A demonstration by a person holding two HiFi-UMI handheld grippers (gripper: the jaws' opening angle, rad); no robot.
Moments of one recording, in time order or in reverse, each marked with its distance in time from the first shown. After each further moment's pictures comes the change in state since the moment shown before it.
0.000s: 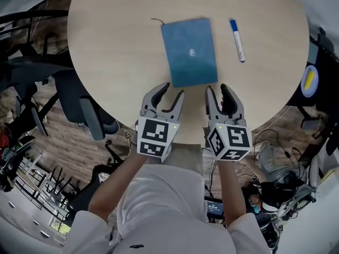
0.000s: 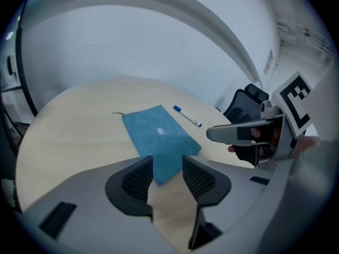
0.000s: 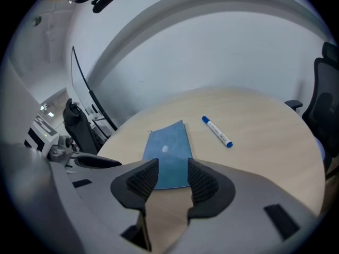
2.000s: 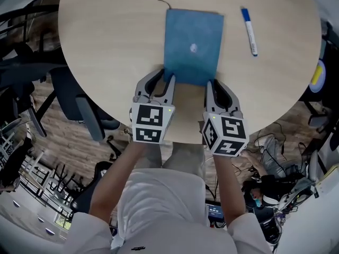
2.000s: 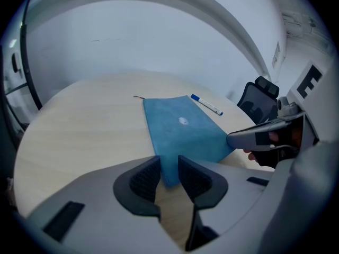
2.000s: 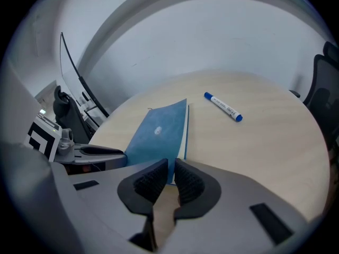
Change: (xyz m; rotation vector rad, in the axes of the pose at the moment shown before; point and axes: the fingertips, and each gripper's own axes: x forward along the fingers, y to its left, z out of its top) left arm 0.031 0.059 -0.030 -0.002 0.027 0.080; right arm 0.040 0.010 -0.047 0.017 0.141 -0.071
